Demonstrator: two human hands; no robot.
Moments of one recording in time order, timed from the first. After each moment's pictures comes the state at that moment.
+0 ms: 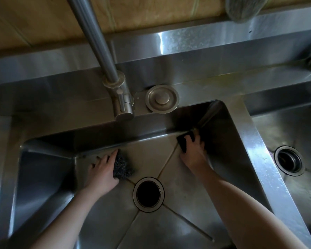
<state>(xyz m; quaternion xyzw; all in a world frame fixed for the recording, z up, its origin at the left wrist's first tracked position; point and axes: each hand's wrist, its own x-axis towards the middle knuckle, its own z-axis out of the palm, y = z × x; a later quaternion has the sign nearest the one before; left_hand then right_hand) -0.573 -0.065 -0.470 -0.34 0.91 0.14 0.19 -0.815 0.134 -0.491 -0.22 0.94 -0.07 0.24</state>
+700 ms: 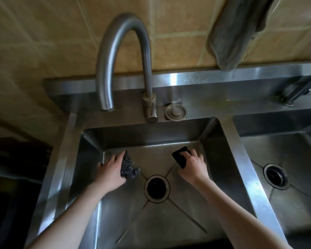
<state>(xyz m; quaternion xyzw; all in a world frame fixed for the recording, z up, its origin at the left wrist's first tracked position) -0.523 -0.035 -0.358 -0.38 0.90 0.15 0.13 -0.741 0.159 -0.365 -0.33 0.91 -0.10 0.23</state>
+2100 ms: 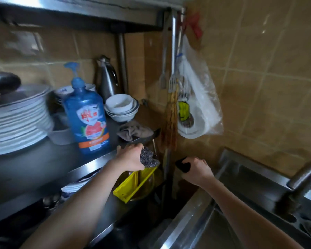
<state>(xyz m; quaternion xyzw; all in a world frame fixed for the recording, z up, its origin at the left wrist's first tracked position) -0.124 -0.012 -0.038 -0.67 0.74 0.04 -0.04 -0.387 -0.012 -0.079 -0.74 0.63 -0.13 0.18</state>
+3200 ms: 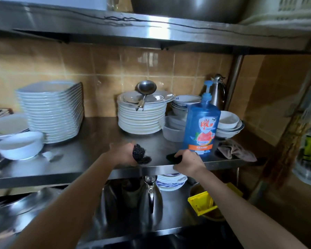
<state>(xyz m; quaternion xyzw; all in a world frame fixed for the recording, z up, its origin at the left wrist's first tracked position) 0.139 0.203 0.015 -0.85 0.52 0.05 -0.07 -0.064 0.056 -0.008 -0.89 0.40 -0.11 0.18</state>
